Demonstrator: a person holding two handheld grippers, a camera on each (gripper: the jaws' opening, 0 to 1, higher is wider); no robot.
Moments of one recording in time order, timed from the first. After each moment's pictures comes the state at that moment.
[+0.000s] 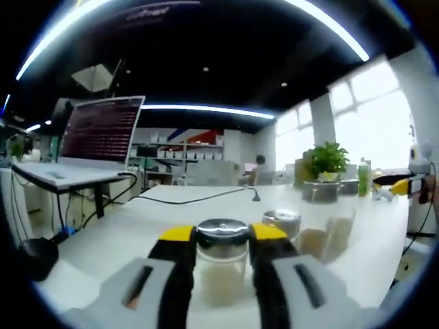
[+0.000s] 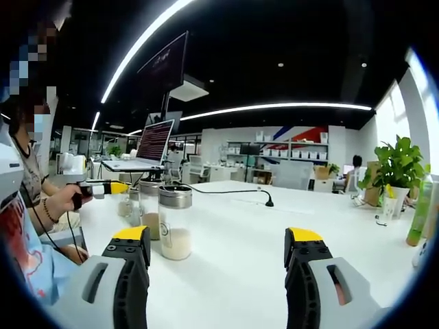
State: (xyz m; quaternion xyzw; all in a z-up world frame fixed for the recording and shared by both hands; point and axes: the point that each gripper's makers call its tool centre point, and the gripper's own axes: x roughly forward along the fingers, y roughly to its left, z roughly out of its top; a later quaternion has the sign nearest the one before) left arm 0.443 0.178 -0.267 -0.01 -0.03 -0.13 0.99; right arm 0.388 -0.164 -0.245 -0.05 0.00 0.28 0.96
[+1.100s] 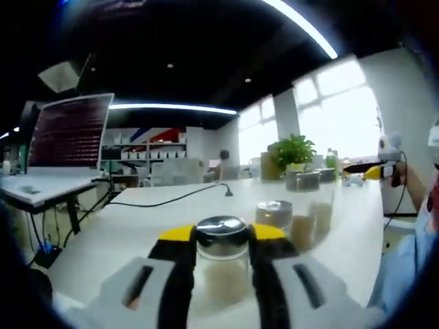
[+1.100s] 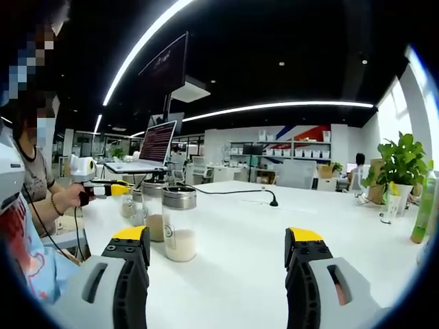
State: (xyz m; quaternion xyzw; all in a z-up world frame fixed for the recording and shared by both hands) left arm 0.444 0.180 -0.271 0.01 -0.03 -0.26 0.96; right arm 0.385 -0.160 -0.248 -0.04 0.00 0.29 0.96
